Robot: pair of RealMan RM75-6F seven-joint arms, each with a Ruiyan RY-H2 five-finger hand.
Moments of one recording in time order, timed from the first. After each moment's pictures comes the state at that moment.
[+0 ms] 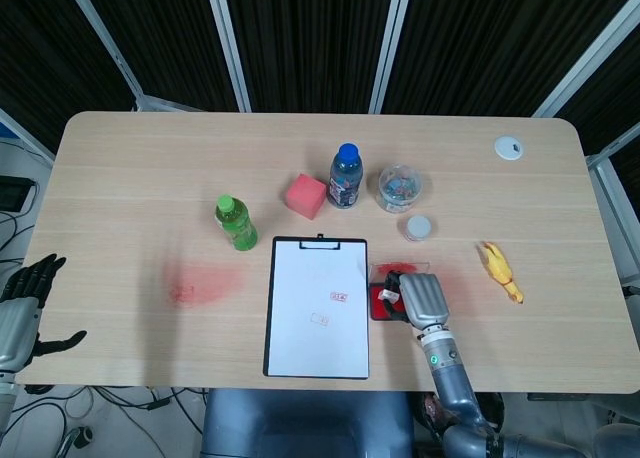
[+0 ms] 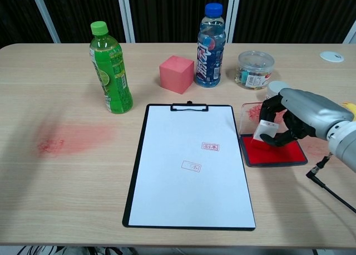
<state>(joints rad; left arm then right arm) -0.10 -1.05 -0.04 -1.82 1.37 1.38 0.05 0.45 -1.75 0.17 -1.46 -1.15 1.18 -0.37</state>
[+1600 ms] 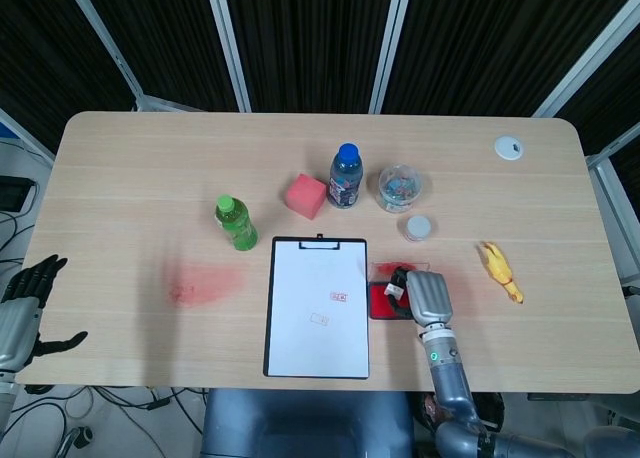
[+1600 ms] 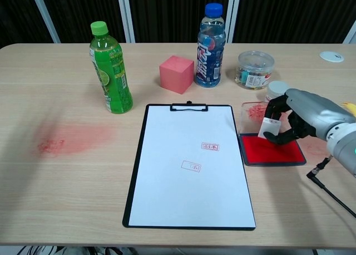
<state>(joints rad) -0.11 -1.04 -0.03 -1.83 1.36 1.36 0.03 0.44 -1.80 0.20 -1.39 -1.11 1.21 -0.34</state>
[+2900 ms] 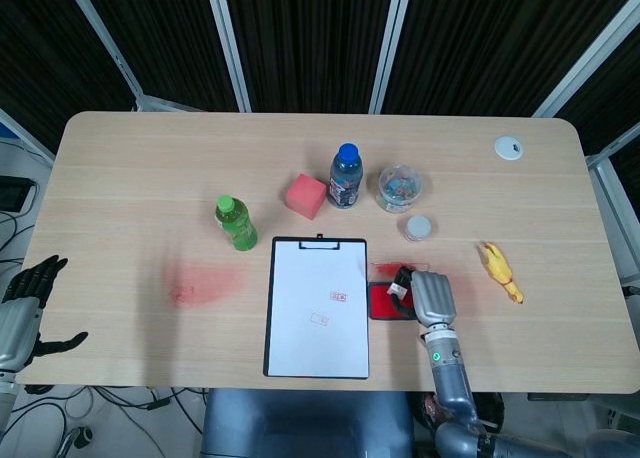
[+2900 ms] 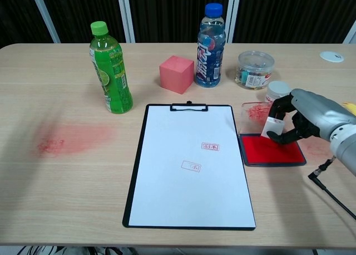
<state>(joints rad) -0.11 -1.04 -0.03 -1.83 1.36 1.35 0.02 0.42 -1.81 0.21 -1.39 -1.10 1.21 -0.34</state>
